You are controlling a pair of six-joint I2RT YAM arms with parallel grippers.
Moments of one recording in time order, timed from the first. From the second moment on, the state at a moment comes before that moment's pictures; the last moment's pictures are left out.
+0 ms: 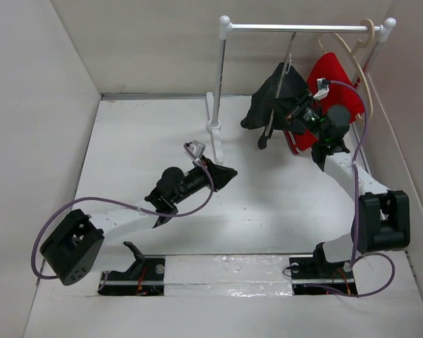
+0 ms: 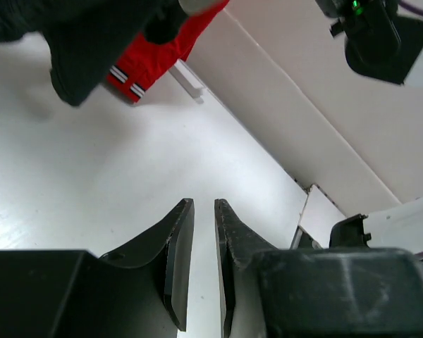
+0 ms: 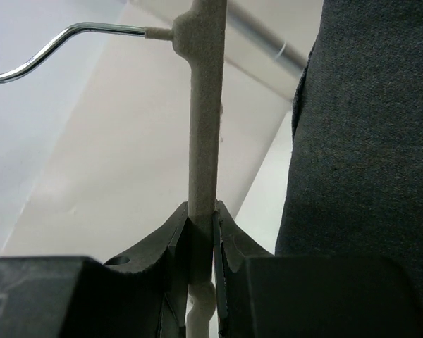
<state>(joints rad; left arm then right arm) -0.78 1.24 0.50 0.80 0.21 -0.63 0.11 1.44 0.99 0.72 -0.62 1.17</state>
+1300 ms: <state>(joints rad) -0.98 1.13 0.43 0.64 -0.03 -0.60 -0.06 1.92 1.58 0.63 -0.63 1.25</state>
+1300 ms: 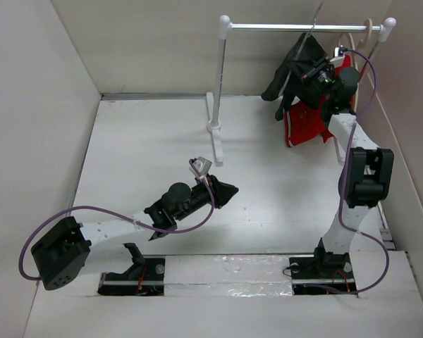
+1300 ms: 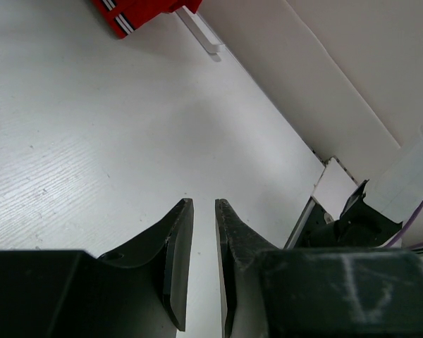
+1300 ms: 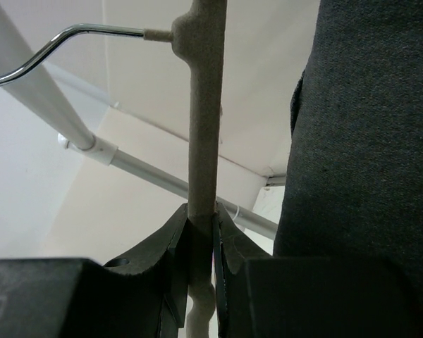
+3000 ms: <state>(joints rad) -0.98 1.04 0.56 0.41 -0.20 -0.60 -0.16 1.36 1.22 0.31 -0.50 0.53</state>
